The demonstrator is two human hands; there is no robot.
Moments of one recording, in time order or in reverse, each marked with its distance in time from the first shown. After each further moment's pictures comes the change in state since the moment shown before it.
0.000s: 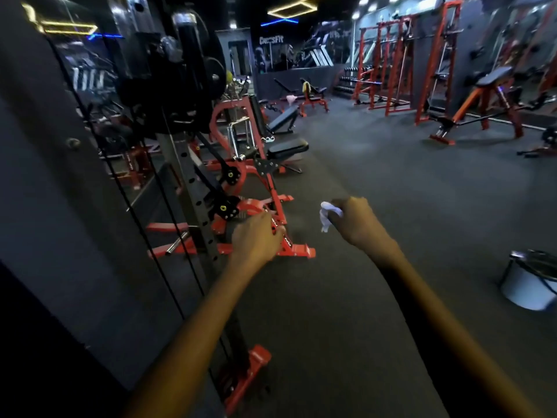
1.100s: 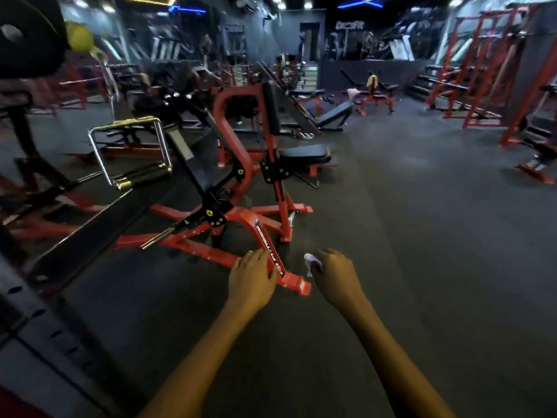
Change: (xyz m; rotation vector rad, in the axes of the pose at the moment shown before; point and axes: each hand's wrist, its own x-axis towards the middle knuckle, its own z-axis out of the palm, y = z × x) left_hand 0.369 0.150 0.282 0.040 -0.037 -0.291; right_hand 0.359 0.340 0.052 -0.110 -0.157 -0.300
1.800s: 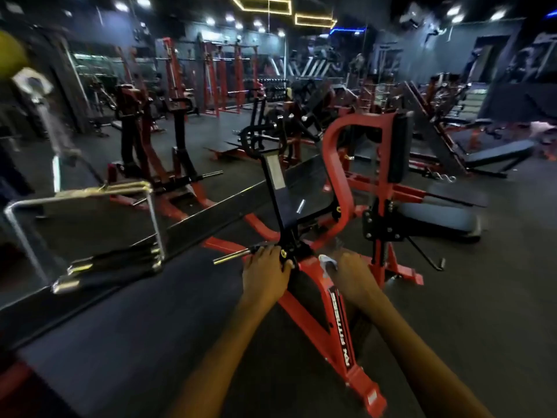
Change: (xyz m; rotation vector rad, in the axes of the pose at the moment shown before) left_hand 0.362 -0.105 -0.003 0.039 0.232 -0.467; right_hand 0.443 0.021 0.148 0.169 -0.245 -0.416
